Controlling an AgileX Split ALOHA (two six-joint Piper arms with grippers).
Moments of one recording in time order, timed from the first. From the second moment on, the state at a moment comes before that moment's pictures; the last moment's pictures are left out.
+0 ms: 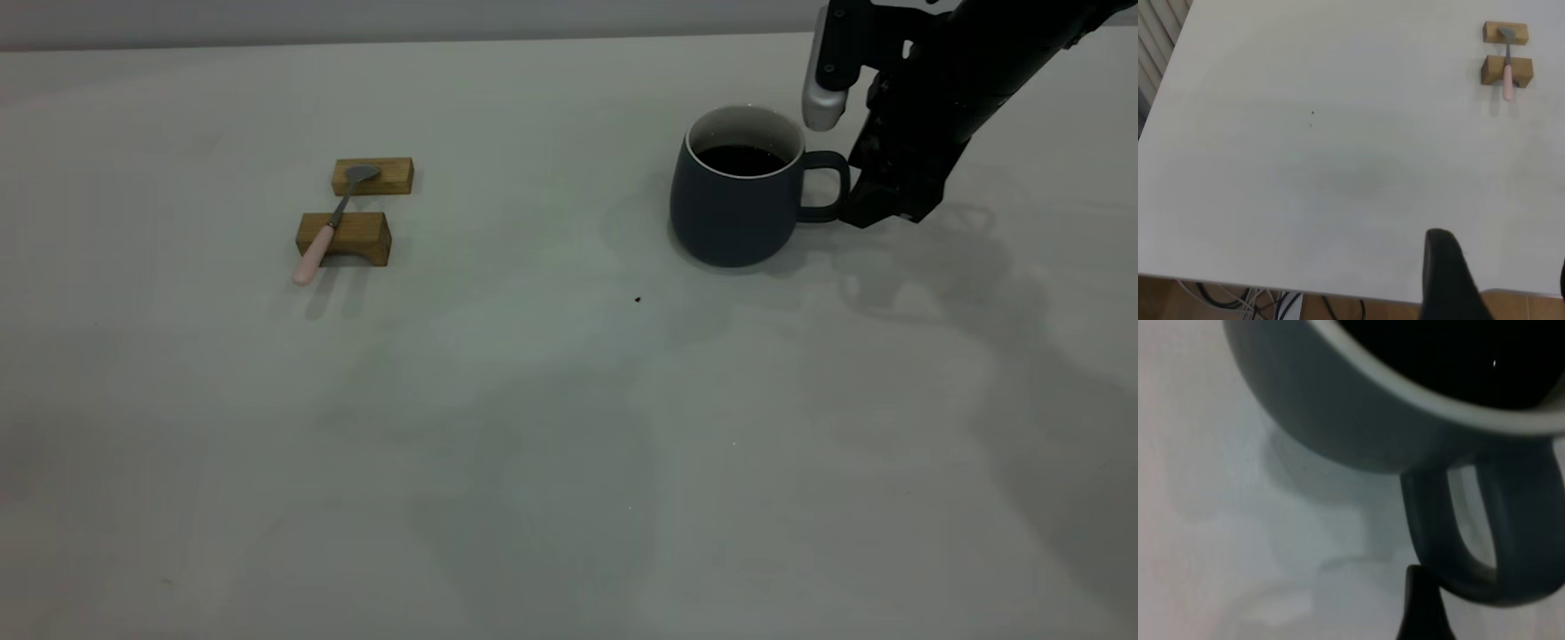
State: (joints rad) left arm -0.03 -0.02 -0.49 0.11 1.13 -0.14; right arm 0.12 2.41 -1.41 0.60 0.29 -1.74
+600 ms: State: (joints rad) left arm -0.03 -0.02 -0.49 0.11 1.13 -0.14; right arm 0.24 2.45 -1.47 0.73 0.29 -1.87
